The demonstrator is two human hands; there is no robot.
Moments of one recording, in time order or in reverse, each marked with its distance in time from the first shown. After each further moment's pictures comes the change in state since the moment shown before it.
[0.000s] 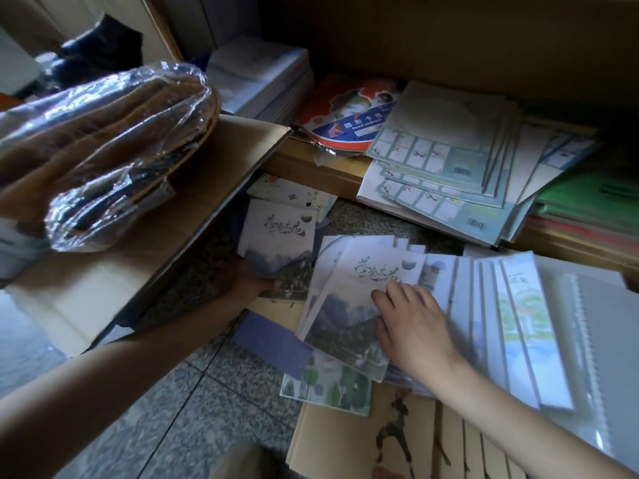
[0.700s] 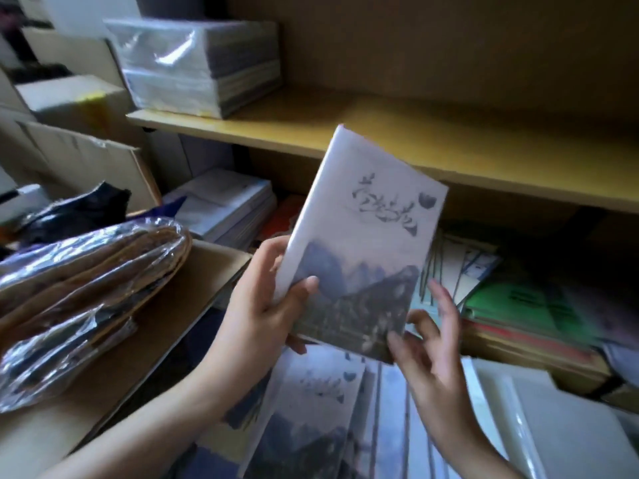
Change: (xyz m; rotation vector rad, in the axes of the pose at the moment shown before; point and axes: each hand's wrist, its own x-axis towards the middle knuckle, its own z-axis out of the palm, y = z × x) left_hand -0.154 0.198 -0.100 -0.707 -0.106 0.835; right_hand 0.042 0.033 -0.136 1.520 0.482 0.346
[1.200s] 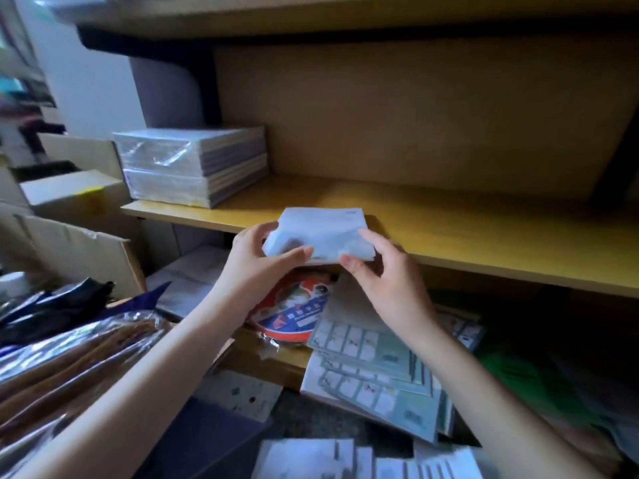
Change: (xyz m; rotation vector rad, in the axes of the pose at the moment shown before) left_hand 0.137 0.024 -0.005 0.236 0.144 -0.061; right_hand 0.157 -0.074 0.015 -0.663 0.025 -0.218
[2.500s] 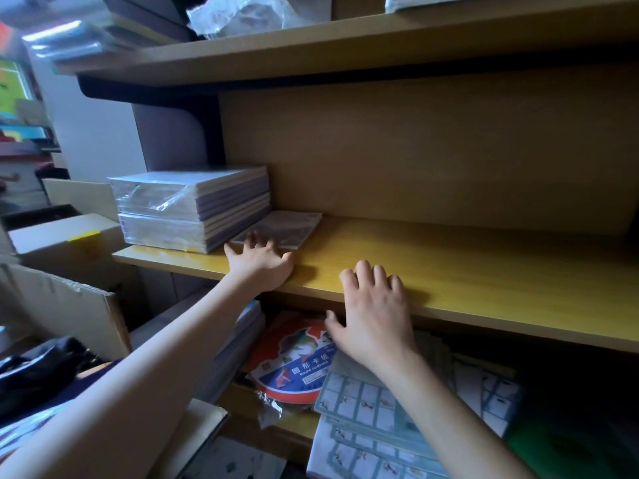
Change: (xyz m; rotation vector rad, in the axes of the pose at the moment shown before) left_hand 0.160 -0.029 0.014 1.129 -0.092 -0.006; right_hand 0.061 0.025 0.050 -0.891 0.033 -0.289
